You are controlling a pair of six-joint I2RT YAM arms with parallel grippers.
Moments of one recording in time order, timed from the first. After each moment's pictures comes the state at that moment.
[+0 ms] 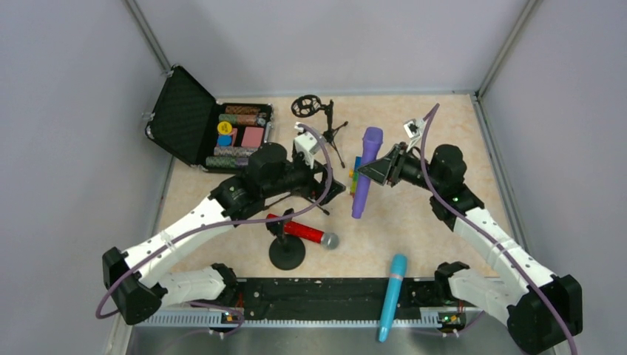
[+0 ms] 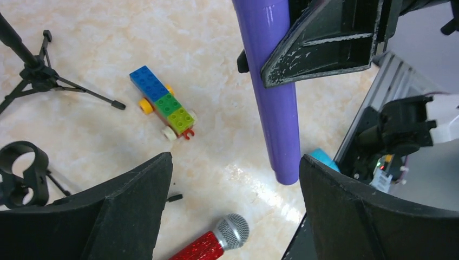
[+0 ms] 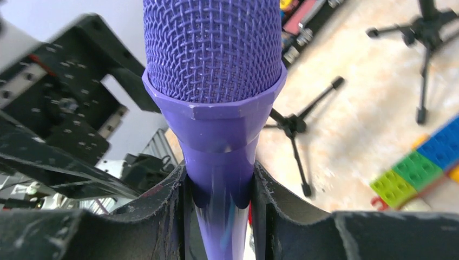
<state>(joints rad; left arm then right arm) -0.82 1.10 1.00 -0.17 0.20 -0.25 0.39 0.99 0.72 0.22 -0.65 0.67</state>
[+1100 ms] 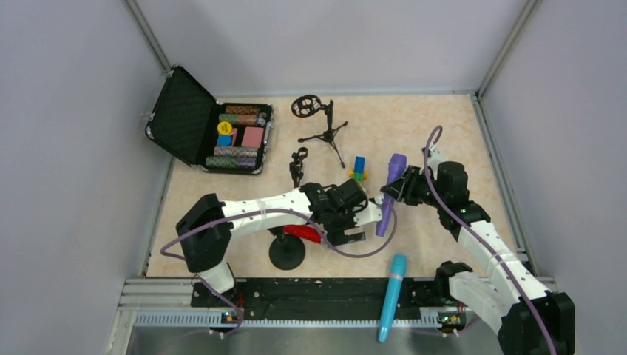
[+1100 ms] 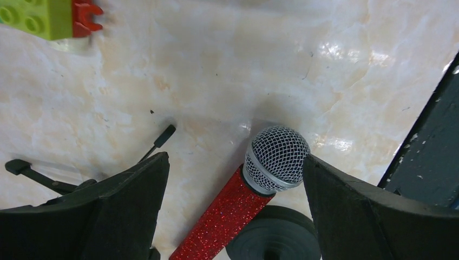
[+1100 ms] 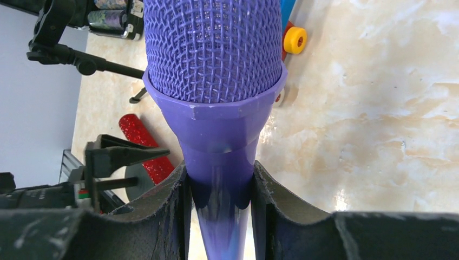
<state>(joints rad) -1.10 1.67 1.23 -0.66 0.00 0.34 0.21 0.89 0.54 -0.15 -0.45 0.53</state>
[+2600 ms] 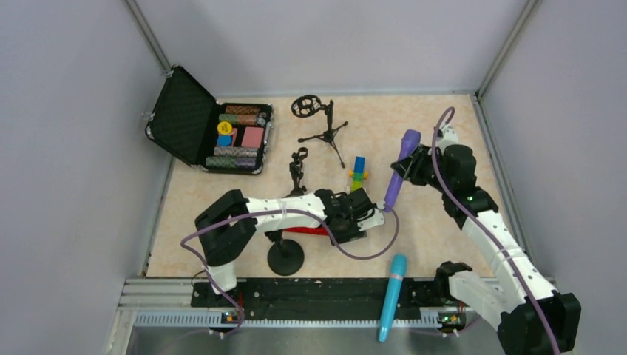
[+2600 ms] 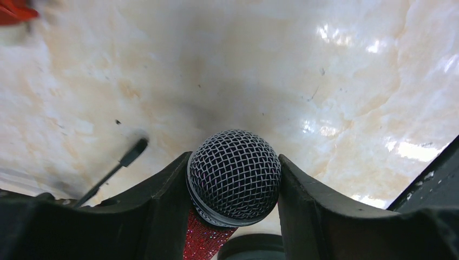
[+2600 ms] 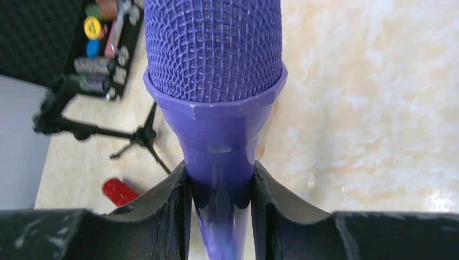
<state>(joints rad) -1.12 1.82 1.22 -0.65 -0.06 0.24 0.21 0.92 0.69 -0.21 -0.26 0.48</state>
